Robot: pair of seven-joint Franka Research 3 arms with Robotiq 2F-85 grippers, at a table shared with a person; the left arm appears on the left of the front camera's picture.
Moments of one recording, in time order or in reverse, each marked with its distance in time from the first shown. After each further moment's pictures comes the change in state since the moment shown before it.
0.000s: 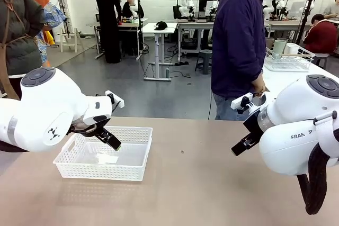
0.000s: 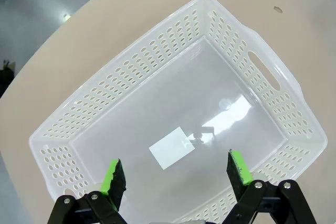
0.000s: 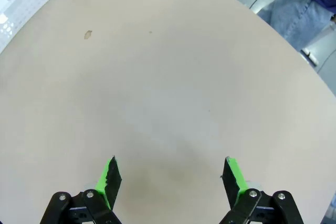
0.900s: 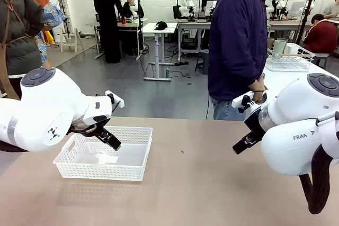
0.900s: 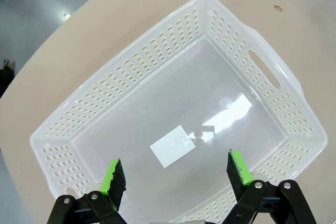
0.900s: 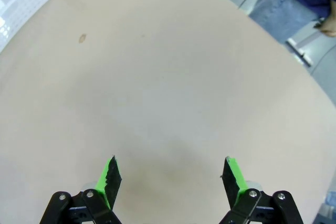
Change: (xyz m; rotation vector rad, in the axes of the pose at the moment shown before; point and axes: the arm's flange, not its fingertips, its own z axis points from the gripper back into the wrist) left arm 0.000 0.001 0.003 0.004 0.007 -0.005; right arm 0.005 -0.006 0.012 -0.040 -0.015 -0.004
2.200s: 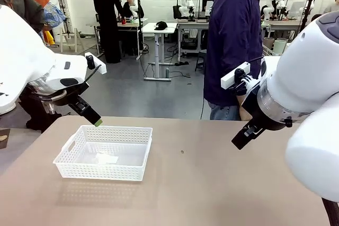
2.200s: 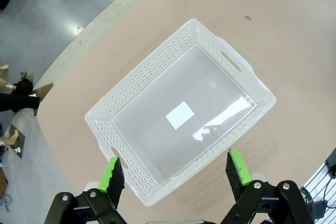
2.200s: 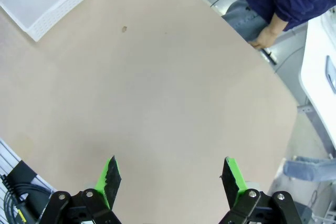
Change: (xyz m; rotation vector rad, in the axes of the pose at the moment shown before) left arm 0.011 0.000 0.143 0.030 -0.033 -0.092; right arm 0.013 0.100 0.154 -0.148 0.055 0.102
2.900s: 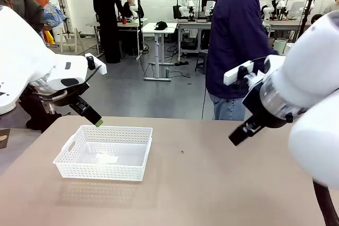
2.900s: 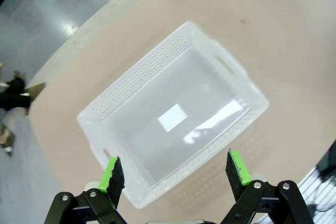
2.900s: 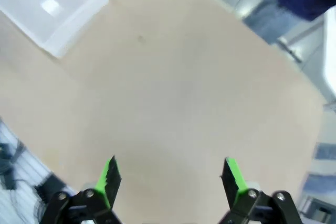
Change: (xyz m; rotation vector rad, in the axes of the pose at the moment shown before) left arm 0.000 0.005 0.002 -0.060 -0.025 0.046; right arm 0.003 -0.018 0.003 0.189 -0.054 -0.137
